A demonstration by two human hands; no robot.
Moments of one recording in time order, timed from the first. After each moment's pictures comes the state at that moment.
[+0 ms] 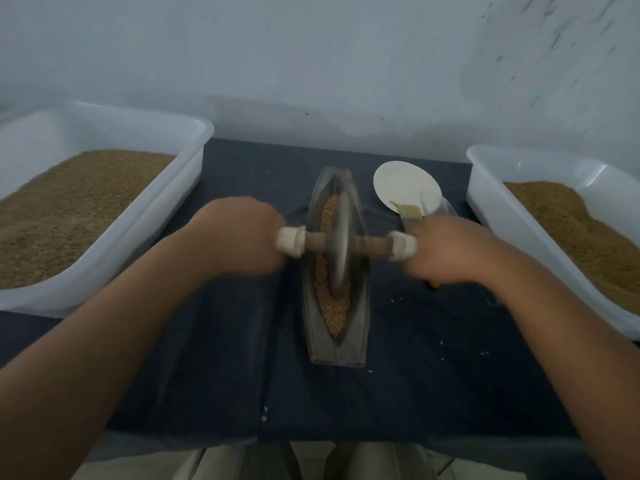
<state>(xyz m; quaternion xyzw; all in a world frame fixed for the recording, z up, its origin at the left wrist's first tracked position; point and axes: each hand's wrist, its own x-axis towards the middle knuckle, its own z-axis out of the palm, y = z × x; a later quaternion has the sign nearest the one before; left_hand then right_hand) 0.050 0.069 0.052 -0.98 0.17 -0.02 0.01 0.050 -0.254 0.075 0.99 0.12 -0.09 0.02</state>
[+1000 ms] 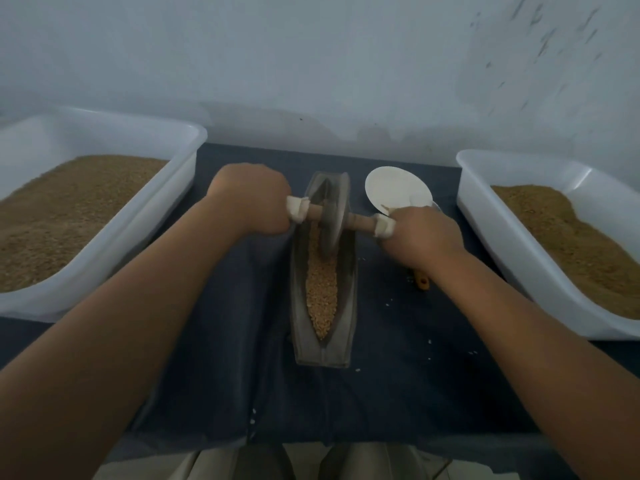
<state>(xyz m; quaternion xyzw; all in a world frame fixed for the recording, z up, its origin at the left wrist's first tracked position) 0.107 0.040 0.073 -0.99 0.13 -0.06 0.09 0.096 -0.247 0.032 1.00 0.03 0.08 0.01</state>
